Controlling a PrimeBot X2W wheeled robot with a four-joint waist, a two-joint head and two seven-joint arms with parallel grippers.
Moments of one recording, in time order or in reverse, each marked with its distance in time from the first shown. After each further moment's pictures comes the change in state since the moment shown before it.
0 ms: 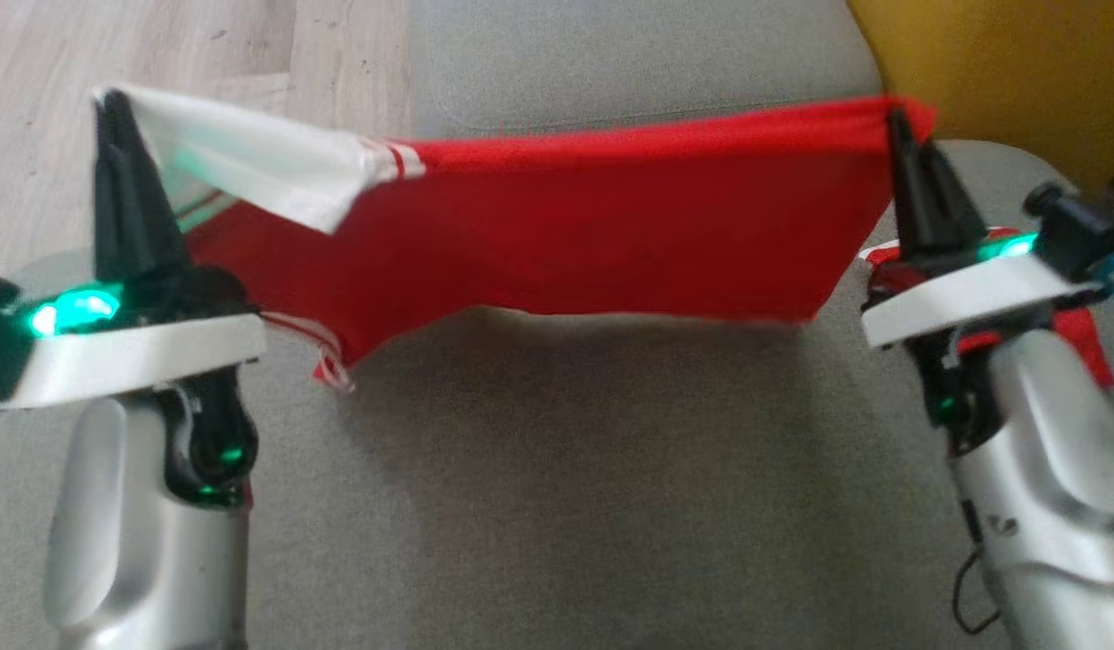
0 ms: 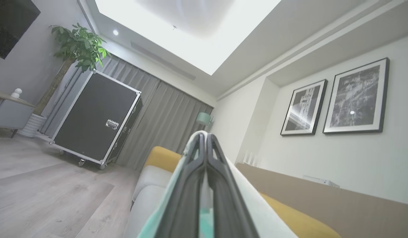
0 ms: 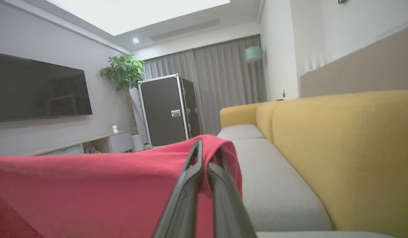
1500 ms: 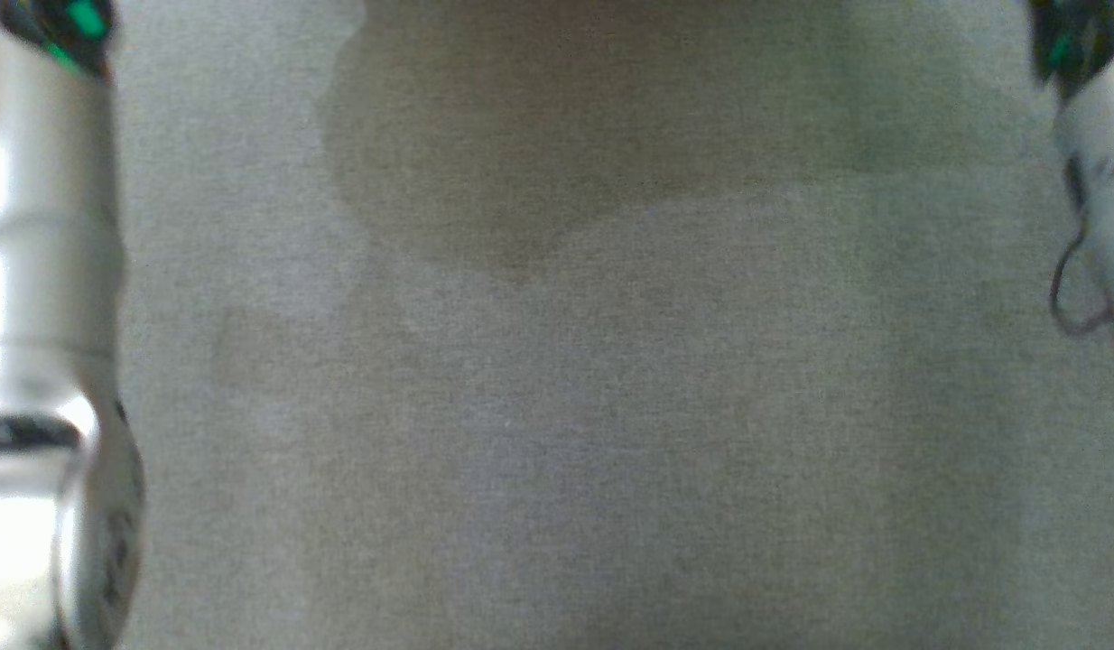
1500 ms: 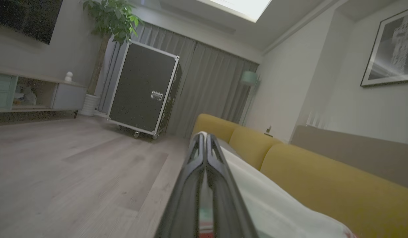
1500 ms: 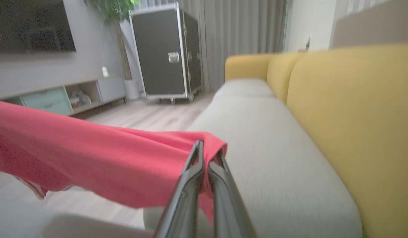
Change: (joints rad) left arm -0.906 0.097 -0.053 0.785 0.024 -0.037 -0.077; right arm -0.804 -0.098 0.242 0.633 0.081 0.000 -0.103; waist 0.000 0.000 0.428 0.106
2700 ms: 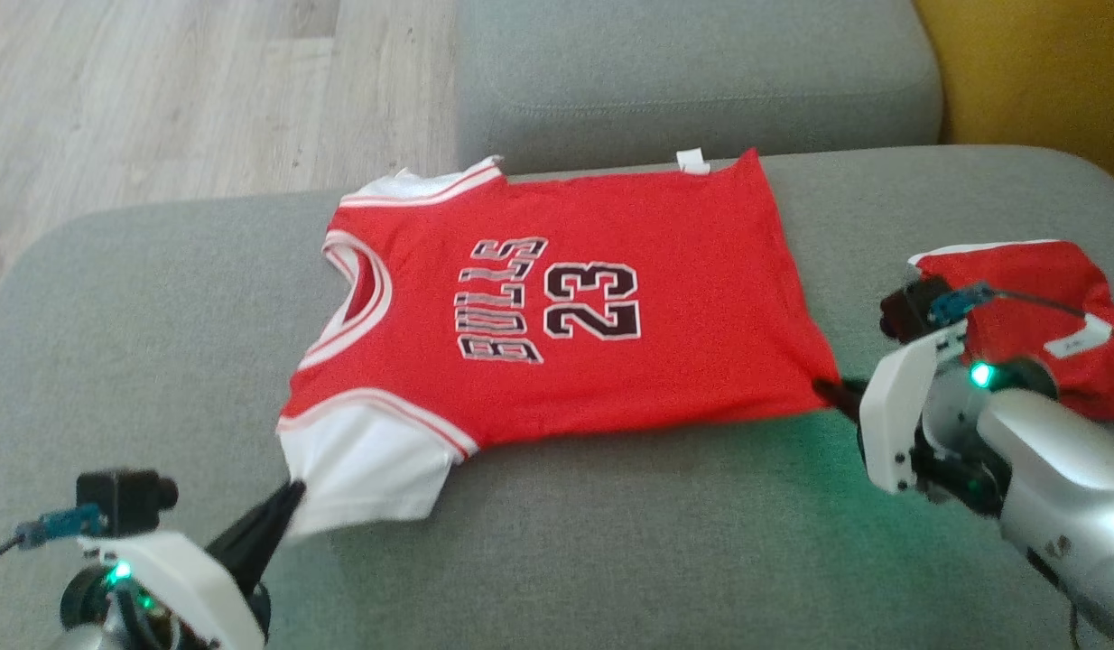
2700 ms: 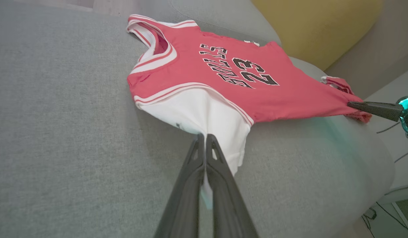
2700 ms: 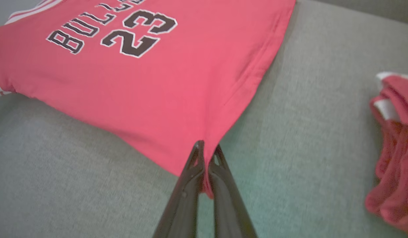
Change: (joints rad) left arm 1.215 0.466 -0.476 -0.728 -0.486 0.003 0.492; right arm 0.585 -0.247 0.682 -0.267 0.551 0.000 0.558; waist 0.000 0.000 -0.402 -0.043
